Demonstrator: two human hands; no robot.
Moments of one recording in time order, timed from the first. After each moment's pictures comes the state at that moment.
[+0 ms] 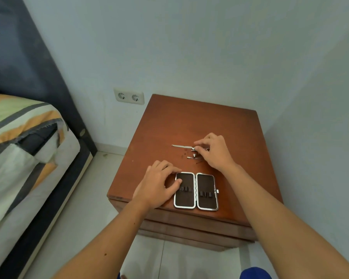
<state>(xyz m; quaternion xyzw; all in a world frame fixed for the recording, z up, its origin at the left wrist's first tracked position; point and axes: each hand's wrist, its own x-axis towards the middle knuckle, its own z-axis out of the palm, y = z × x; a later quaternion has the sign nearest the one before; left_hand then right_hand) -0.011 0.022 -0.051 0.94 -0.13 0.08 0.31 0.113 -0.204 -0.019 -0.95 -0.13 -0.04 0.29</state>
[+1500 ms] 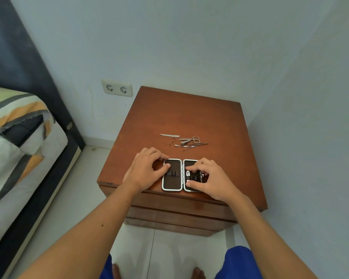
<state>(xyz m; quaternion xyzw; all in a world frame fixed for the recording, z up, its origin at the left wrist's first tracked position) -0.009 0.022 -0.050 0.93 -0.12 0.09 0.35 -0.018 -0.245 -0.026 -0.91 -0.18 0.06 0.36</state>
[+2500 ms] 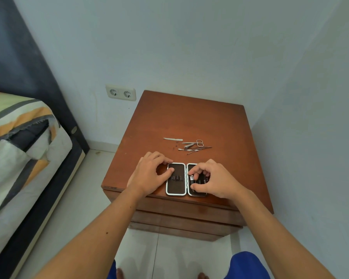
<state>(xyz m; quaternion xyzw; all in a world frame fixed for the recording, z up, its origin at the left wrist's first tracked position) -0.010 0.021 -0.048 0.93 -0.12 0.09 0.34 -0.005 -0.241 -0.007 -0.91 -0.19 0.13 0.35</state>
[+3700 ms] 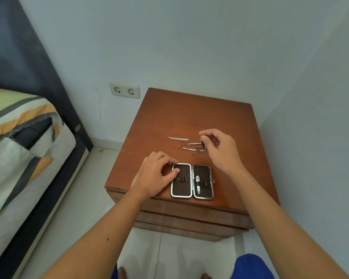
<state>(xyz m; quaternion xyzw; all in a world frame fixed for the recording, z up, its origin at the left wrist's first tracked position) -0.008 0.022 -0.051 0.93 -0.11 0.09 0.34 0.049 -0.212 0.021 -0.89 -0.09 -0.09 0.44</state>
